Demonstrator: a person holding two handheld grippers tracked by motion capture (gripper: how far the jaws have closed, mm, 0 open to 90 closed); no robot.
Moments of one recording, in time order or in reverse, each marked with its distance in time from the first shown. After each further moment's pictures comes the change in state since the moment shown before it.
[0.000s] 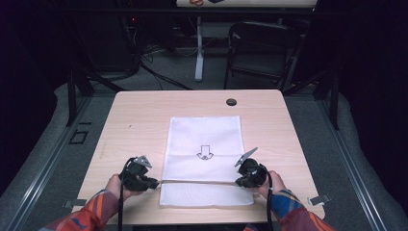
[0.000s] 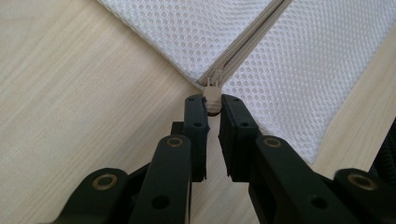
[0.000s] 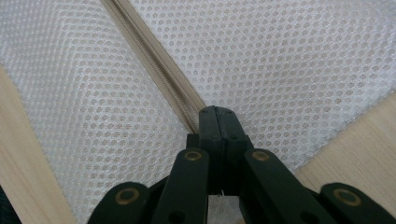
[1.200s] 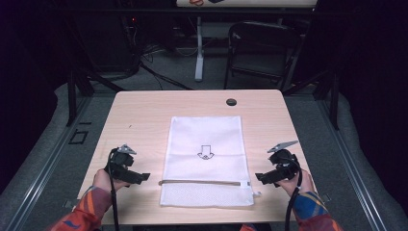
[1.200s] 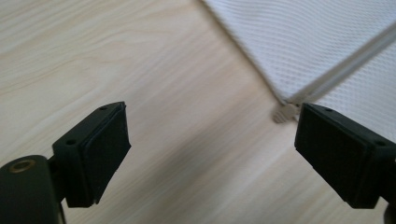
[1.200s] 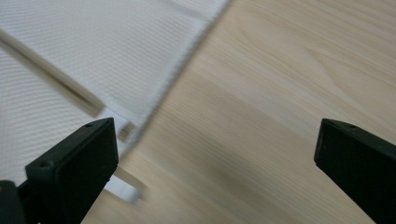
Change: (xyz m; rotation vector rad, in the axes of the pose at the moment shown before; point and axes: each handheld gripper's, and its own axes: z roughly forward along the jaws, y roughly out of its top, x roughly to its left) left arm 0.035 -0.011 -0.033 -0.126 0.206 -0.200; right arm -0.040 -0.043 -0.069 -0.147 -0.218 0.283
